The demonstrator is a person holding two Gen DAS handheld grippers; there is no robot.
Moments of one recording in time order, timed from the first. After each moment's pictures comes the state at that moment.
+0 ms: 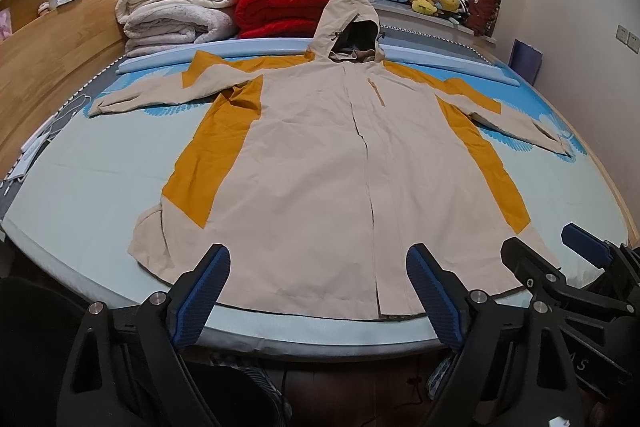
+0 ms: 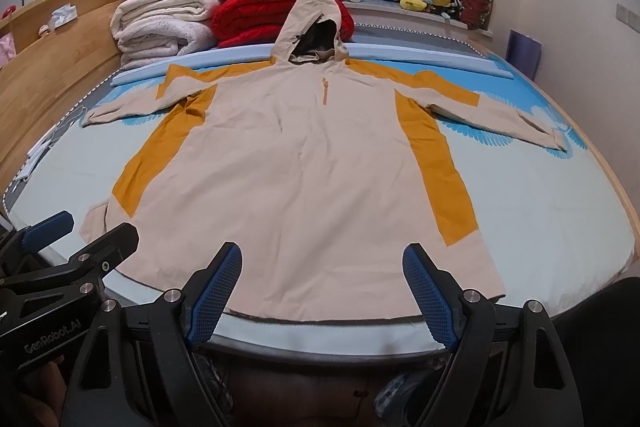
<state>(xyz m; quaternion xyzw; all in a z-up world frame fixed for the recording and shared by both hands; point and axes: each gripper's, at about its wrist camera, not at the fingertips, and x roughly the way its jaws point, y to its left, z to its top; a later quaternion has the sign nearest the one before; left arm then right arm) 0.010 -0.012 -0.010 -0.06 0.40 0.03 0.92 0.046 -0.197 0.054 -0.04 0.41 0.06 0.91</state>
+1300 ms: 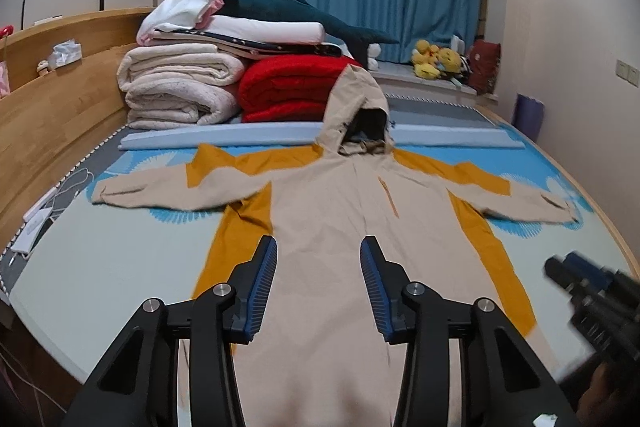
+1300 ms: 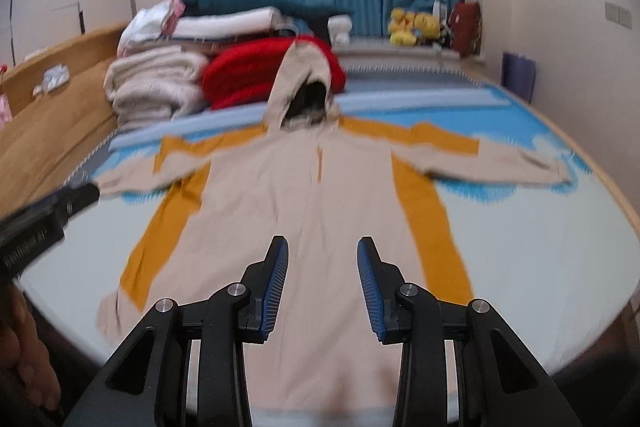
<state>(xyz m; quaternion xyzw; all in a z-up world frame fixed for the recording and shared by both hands) 0.106 0.024 0.078 -0.04 0.29 0.05 0.96 0.132 -0.212 0.119 0.01 0.34 0.06 0.94</state>
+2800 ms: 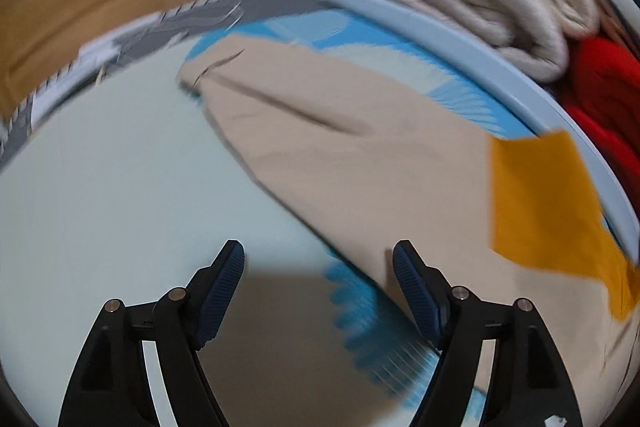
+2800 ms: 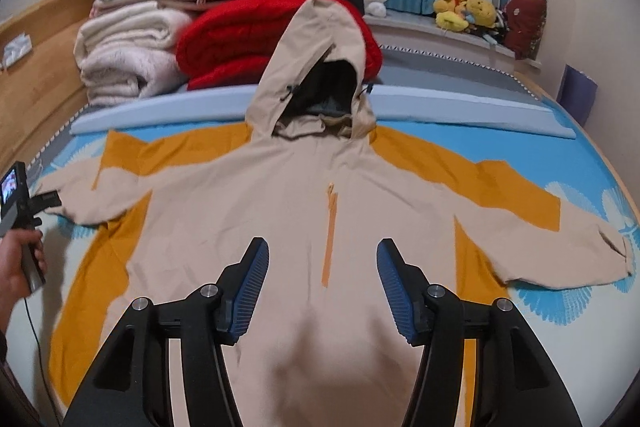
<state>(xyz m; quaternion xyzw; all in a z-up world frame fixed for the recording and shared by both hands) 0.373 0.436 -0.154 -0.28 0.39 0.40 0.78 0.437 -0.148 0.017 -0.04 0.41 0.09 0.91</state>
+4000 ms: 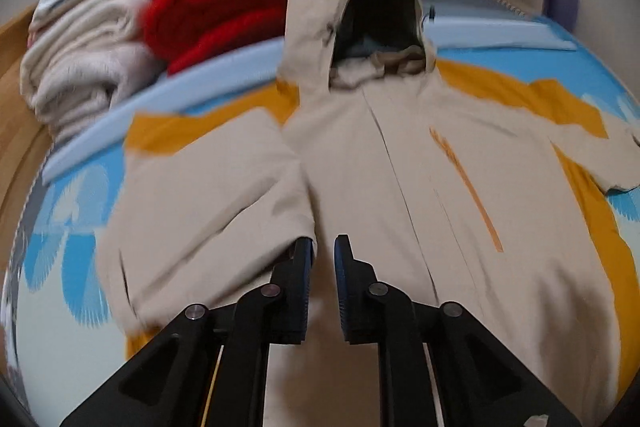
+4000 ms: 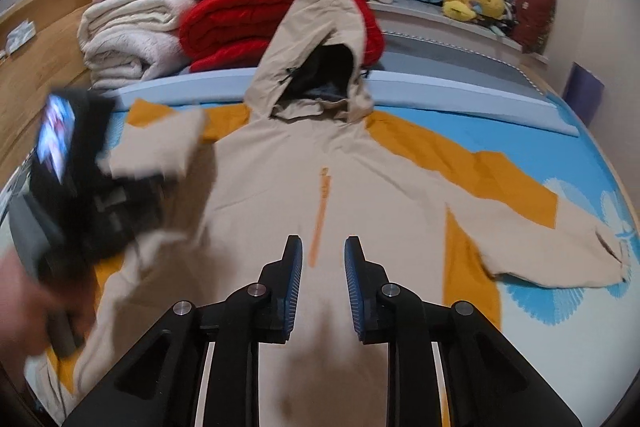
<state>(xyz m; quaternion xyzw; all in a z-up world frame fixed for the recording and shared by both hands) 0.443 0.001 -0.071 0.05 0.46 0.03 0.88 0.432 -0.172 0.029 -0.05 0.43 0.10 0.89</state>
